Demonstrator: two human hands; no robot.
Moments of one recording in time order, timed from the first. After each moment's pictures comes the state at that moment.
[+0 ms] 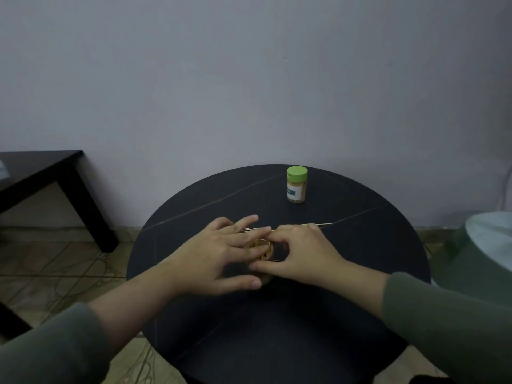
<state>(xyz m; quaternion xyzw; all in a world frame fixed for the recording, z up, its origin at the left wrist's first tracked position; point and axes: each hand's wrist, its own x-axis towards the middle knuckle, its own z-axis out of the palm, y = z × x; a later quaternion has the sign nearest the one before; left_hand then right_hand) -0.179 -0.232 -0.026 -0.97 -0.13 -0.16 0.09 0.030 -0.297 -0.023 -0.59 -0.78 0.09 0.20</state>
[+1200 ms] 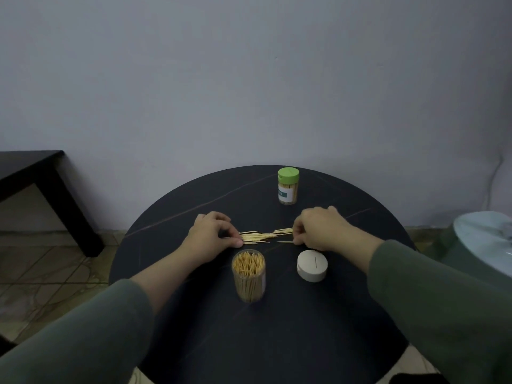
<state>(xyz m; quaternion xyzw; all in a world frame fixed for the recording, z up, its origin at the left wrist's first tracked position) -0.146 -0.165 -0.060 -0.82 -0.50 -0.18 -0.22 0.091 -0.232 -0.023 -0.71 -0.70 0.07 -0.04</state>
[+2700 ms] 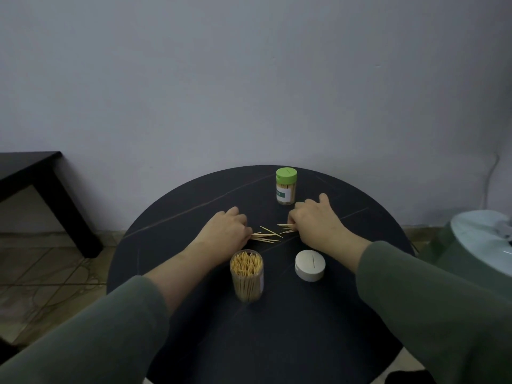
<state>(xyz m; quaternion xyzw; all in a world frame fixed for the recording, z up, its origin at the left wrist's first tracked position) -0.113 -0.177 -0.040 -0.93 -0.32 0.02 0.17 0.089 -0.225 -0.033 -0.67 -0.73 -0.12 -0.06</state>
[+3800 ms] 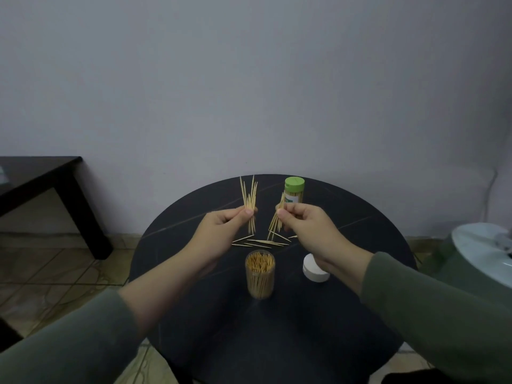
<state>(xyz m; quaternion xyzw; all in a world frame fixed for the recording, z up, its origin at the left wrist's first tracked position) -0.144 -0.241 0.003 -0.64 -0.40 -0.42 -0.51 0.025 -0.292 0.012 -0.58 -0.49 0.39 0.52</state>
